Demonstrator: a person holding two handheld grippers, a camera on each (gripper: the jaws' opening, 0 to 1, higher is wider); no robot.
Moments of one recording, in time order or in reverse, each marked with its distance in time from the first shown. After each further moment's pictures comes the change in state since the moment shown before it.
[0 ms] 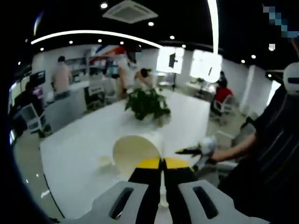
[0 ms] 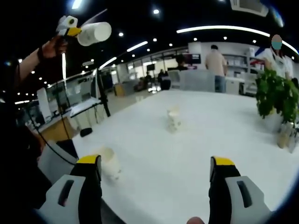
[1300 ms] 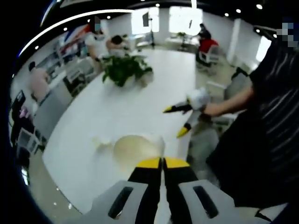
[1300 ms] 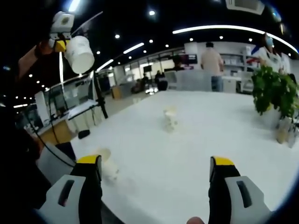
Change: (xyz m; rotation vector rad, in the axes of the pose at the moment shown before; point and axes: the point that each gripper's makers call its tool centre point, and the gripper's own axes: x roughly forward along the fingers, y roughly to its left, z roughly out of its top) left arm 0.044 -0.032 -0.089 0.239 0.454 -0.090; right arm -0.001 -0.008 -0.005 0.033 -0.015 -0.021
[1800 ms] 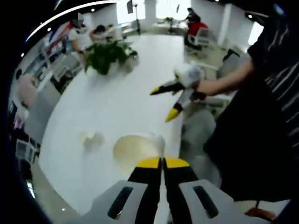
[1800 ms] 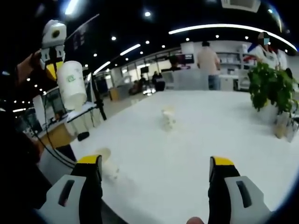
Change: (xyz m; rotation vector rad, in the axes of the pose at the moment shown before) left arm 0.056 -0.031 -0.038 0.115 0.135 -0.060; right arm -0.007 -0.002 -0.005 0.029 -0.009 -0.021
